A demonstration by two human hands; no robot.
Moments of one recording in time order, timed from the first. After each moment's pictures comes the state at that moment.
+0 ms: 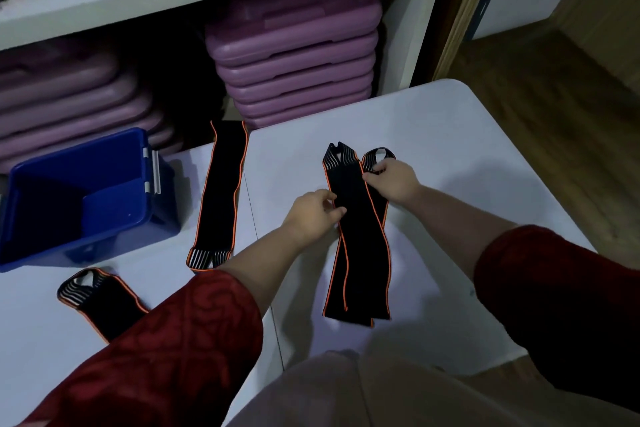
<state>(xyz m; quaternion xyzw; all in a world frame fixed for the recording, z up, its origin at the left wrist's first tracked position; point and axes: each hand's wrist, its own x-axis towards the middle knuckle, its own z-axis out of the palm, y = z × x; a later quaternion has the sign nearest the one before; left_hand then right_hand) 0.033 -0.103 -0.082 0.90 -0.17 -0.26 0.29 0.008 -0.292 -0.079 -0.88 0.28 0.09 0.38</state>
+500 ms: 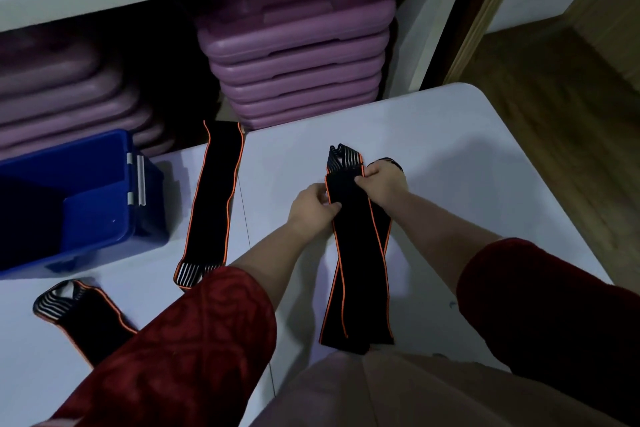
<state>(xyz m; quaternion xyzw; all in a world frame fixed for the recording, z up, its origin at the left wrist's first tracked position) 0.071 -0.127 -0.104 0.88 -0.06 -0.28 0.39 0.053 -0.286 -0.102 -0.85 0.32 0.07 0.41</state>
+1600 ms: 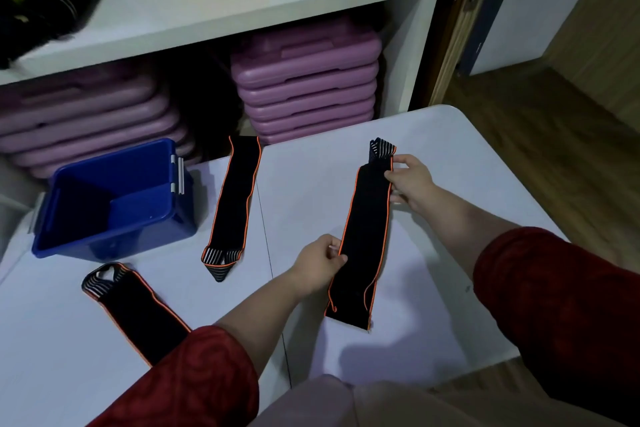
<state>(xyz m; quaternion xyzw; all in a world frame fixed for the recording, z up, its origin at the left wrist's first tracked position) -0.050 -0.067 -0.079 0.84 -0.11 -0.32 0.41 -0.014 -0.298 -0.048 -0.64 0.37 -0.03 0.67</state>
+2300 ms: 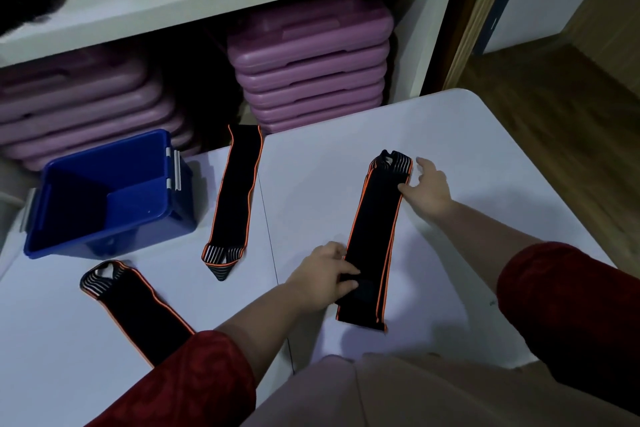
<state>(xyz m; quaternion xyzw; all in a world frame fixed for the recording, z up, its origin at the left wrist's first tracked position) -0.047 -0.050 -0.112 0.87 -0.35 -0.29 0.21 -0.023 -0.321 -0.101 -0.83 0.34 0.01 0.43</state>
